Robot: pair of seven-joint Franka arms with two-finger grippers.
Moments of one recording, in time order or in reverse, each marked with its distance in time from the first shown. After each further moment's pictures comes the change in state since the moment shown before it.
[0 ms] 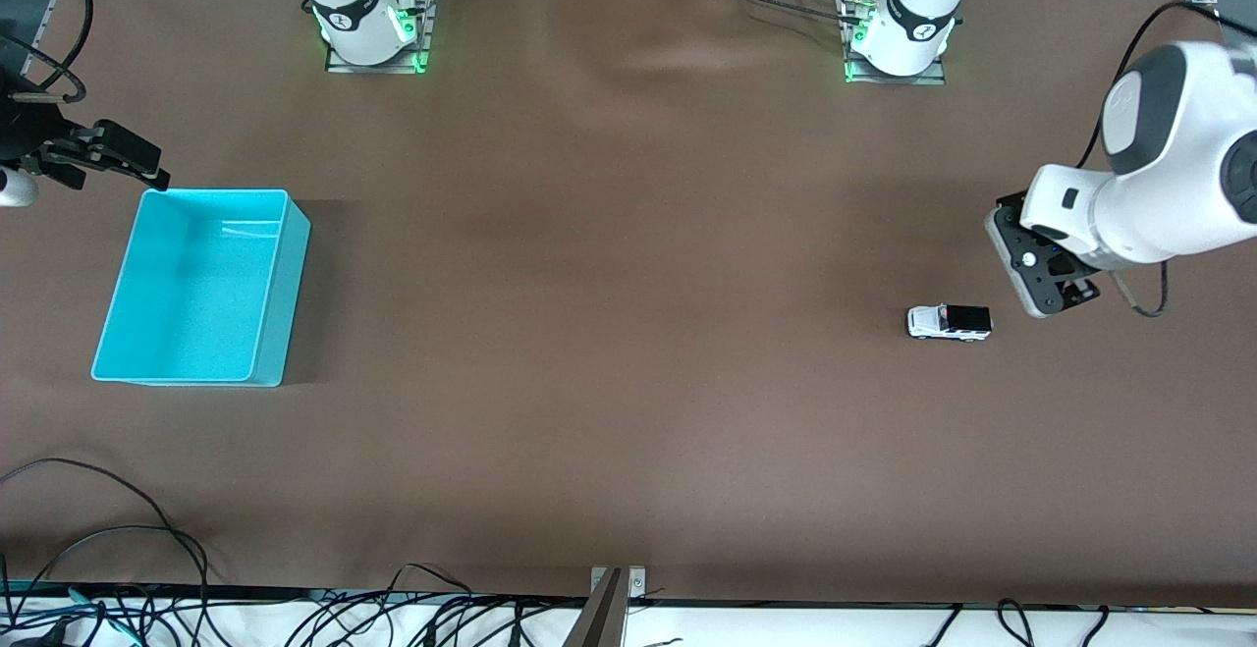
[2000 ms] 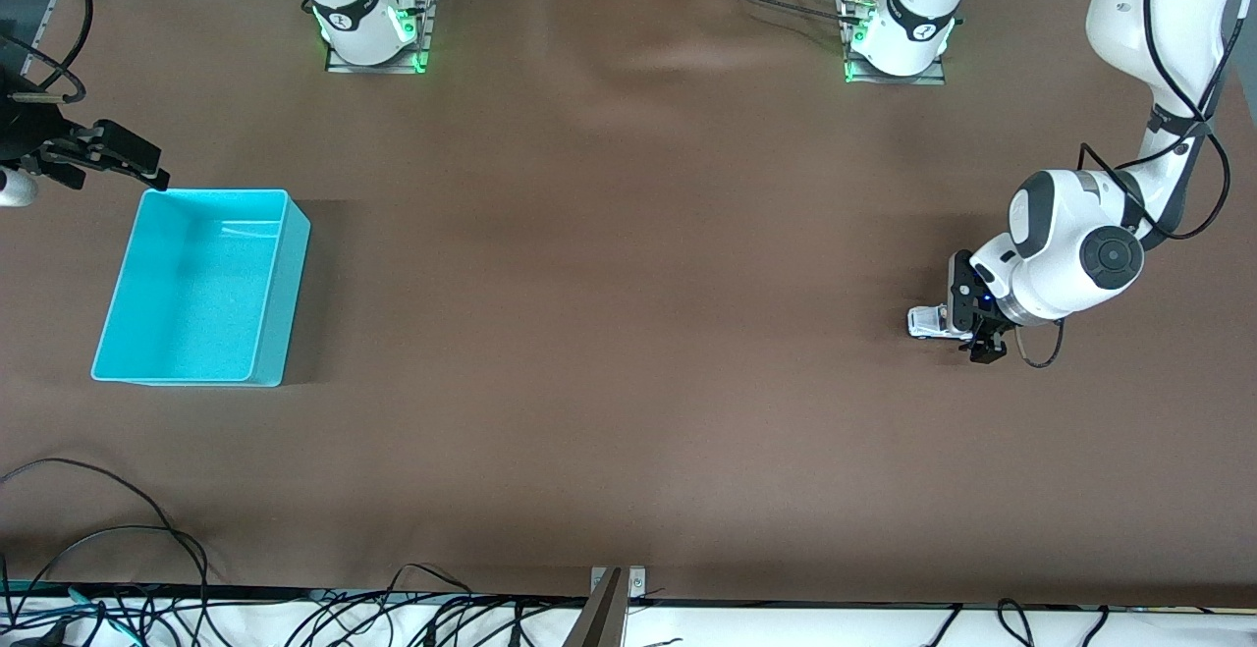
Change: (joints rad) left arm 0.107 0.257 -0.001 -0.286 0.063 0.674 0.519; right arm 0.000 0.000 0.000 0.000 0.000 -0.001 0.000
